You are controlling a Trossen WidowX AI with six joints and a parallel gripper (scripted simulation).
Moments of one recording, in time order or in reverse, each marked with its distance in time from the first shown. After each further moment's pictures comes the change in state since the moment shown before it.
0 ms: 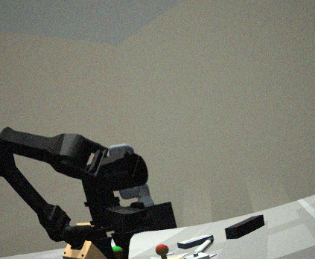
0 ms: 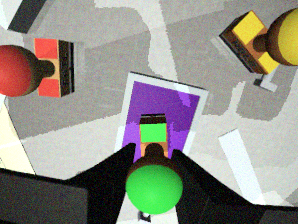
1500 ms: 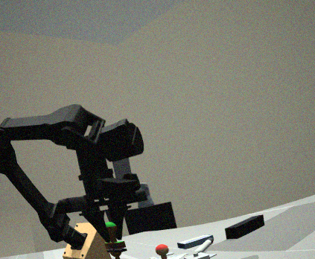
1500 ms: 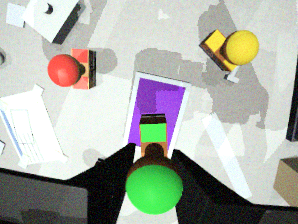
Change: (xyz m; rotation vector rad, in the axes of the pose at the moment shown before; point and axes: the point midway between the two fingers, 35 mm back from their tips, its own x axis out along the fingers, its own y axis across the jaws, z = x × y) arm -0.054 0.003 0.001 0.010 -0.009 -0.003
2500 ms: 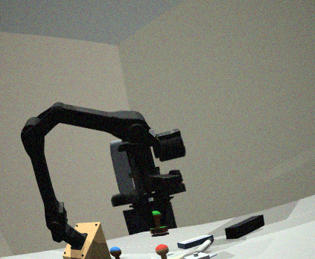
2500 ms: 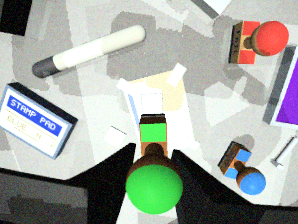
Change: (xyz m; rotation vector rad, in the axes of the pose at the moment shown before) arm -0.001 0.170 -0.048 0.062 0.000 0.011
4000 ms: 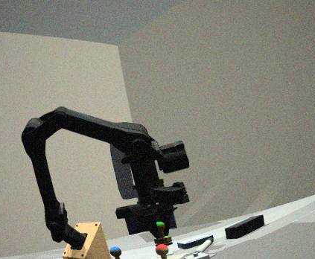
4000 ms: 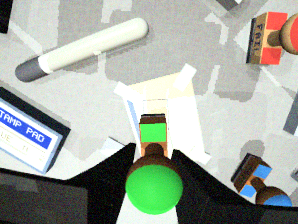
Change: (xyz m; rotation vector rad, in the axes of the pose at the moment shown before) arm 0.030 0.002 0.000 0.008 0.003 0.009
